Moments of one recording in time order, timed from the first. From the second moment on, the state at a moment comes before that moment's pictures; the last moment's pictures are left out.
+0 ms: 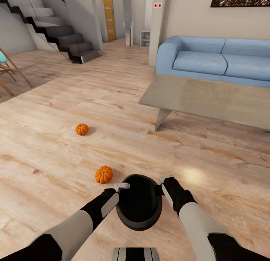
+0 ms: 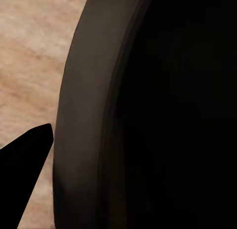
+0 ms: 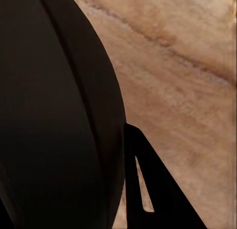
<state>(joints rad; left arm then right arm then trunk) -0.80 -0.13 -0.63 -0.44 0.80 0.45 0.33 -0.83 0.17 -0.09 -0.47 0.26 0.65 0.00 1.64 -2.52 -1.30</state>
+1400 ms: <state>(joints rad) -0.80 -0.13 -0.63 -0.44 0.80 0.45 0.33 -0.83 0.17 -0.09 -0.47 0.26 0.65 0.00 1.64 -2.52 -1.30</state>
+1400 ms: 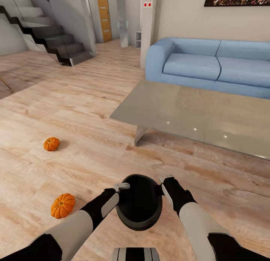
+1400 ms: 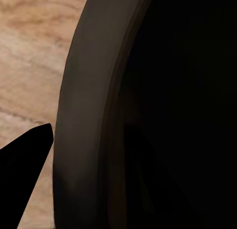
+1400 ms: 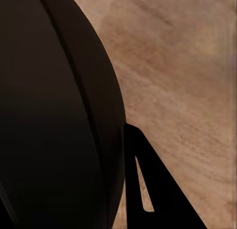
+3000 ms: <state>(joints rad) -0.80 -0.13 -0.63 -0.44 0.80 0.45 0.33 -0.83 0.17 -0.09 -0.48 0.26 0.65 0.00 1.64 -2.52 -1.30</state>
